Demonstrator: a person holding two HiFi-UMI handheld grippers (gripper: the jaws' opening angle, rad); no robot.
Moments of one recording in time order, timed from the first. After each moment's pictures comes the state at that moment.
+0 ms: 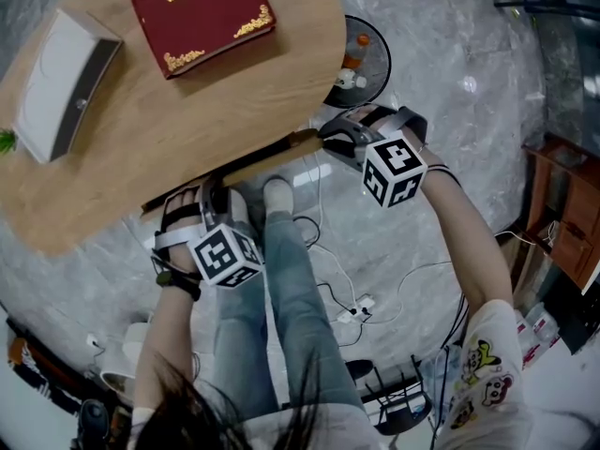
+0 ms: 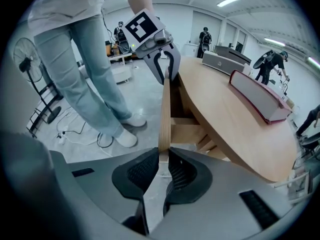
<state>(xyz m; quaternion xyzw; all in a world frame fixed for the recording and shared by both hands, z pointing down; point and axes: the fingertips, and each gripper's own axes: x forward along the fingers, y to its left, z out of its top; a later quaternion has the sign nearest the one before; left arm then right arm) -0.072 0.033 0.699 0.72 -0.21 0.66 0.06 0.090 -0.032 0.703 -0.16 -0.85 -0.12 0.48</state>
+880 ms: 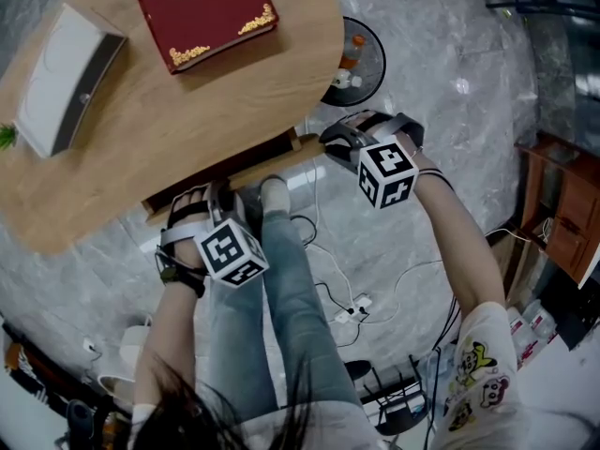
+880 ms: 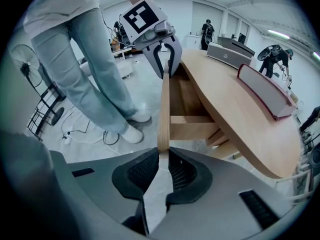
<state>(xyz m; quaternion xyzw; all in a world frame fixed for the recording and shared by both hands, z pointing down) -0.063 0.055 0.703 0.73 -0.18 0.65 0.09 0.098 -0.011 0.710 -0.17 -0.83 -0.10 0.52</state>
